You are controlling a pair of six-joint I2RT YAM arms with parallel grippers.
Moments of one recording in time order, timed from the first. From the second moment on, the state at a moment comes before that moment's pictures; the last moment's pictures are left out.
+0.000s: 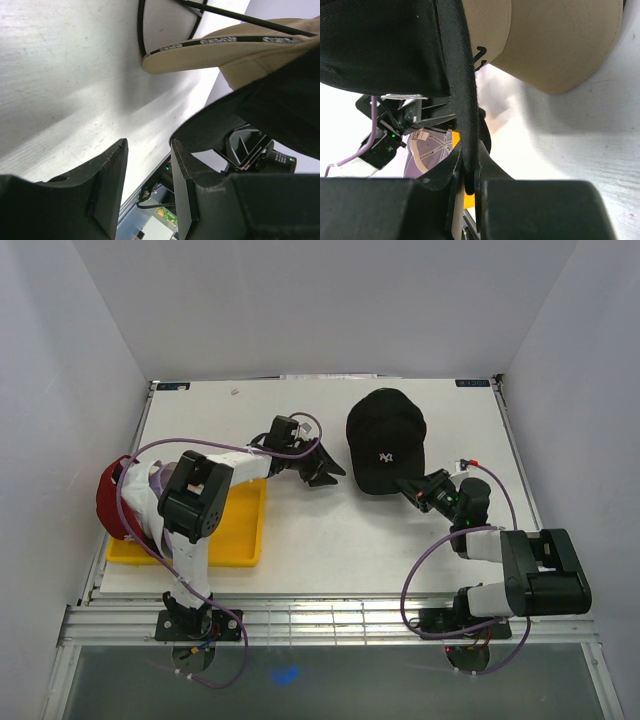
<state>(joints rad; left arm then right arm) -0.47 2.02 1.25 0.01 0.67 -1.06 0.08 1.36 0.25 0.86 -0.54 1.20</state>
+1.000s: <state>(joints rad) -0.47 1.93 1.26 -0.03 0.66 -1.05 0.08 1.59 0.23 0.89 -0.54 1.19</state>
